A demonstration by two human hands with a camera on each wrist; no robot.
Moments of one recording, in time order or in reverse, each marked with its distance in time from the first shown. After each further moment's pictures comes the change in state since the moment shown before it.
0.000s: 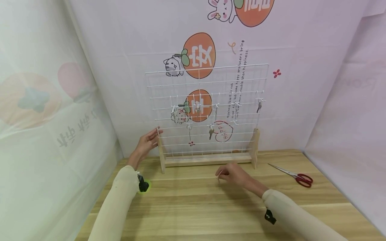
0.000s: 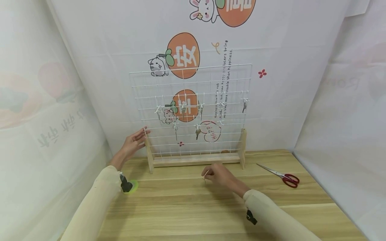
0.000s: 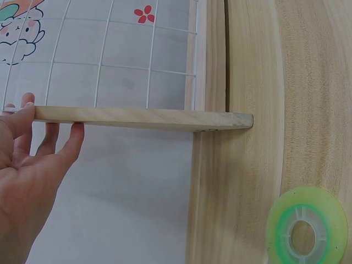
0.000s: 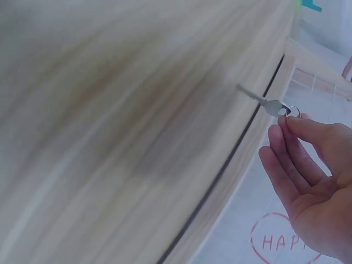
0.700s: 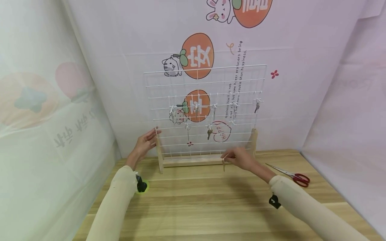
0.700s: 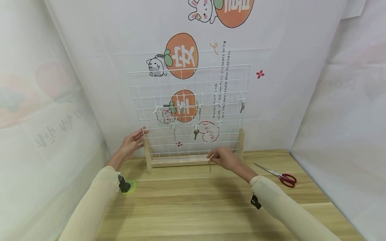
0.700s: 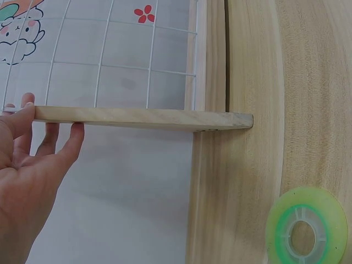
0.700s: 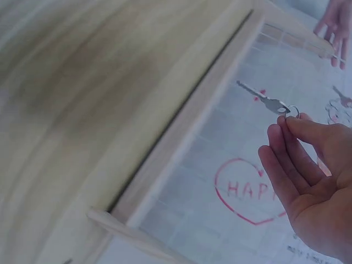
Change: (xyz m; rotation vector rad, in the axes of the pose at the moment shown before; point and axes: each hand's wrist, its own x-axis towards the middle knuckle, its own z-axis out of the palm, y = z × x) left_hand 0.001 -0.001 -0.001 0.011 0.000 -0.001; right_hand 0.017 -0.003 -0.069 -0.047 0.084 -0.037
